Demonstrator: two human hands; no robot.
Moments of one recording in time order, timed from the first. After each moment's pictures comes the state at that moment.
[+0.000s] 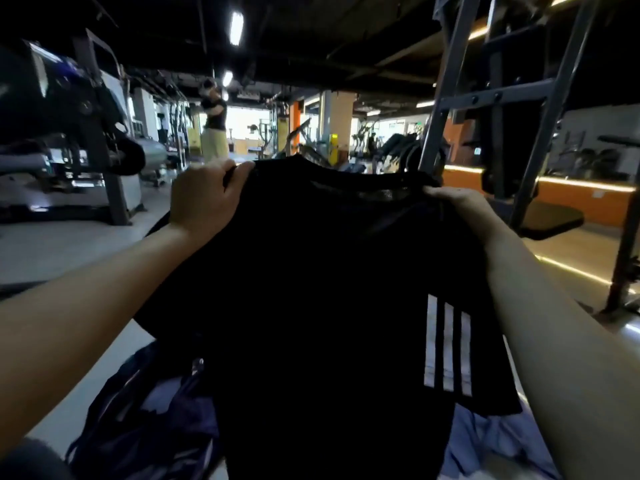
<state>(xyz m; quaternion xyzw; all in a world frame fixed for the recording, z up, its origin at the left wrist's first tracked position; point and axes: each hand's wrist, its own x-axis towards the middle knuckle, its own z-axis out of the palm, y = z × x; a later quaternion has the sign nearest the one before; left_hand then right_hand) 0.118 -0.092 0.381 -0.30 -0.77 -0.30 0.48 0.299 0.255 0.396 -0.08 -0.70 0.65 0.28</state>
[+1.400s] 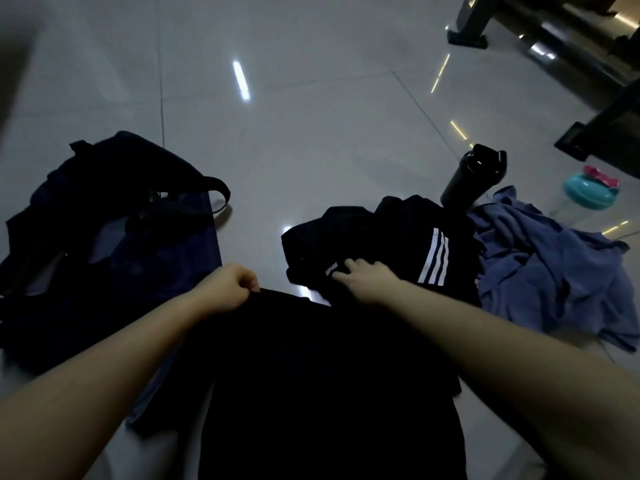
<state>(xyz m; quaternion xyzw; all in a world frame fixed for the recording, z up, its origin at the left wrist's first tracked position) 0.014 -0.067 -0.125 -0.21 -0.89 -0.22 -0.34 0.114 0.215 -0.139 0.07 -0.95 -0.05 -0.30</state>
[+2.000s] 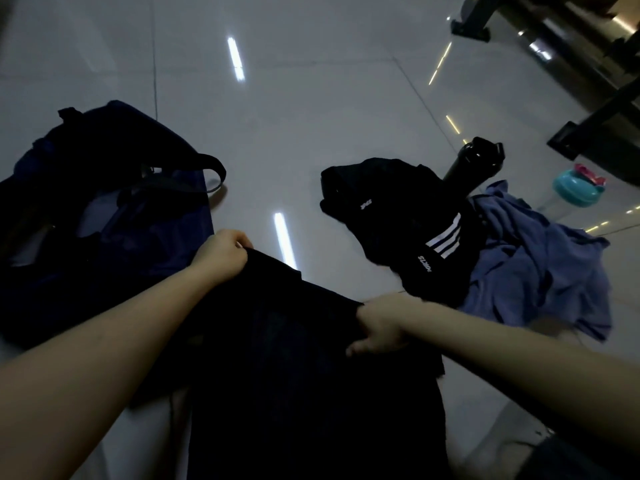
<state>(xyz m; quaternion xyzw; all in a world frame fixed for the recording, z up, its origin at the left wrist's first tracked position) 0.006 -0.055 -0.143 -0.10 -0.93 -0.29 -0.22 0.190 0.193 -0.076 0.07 -0.89 -0.02 -0.46</state>
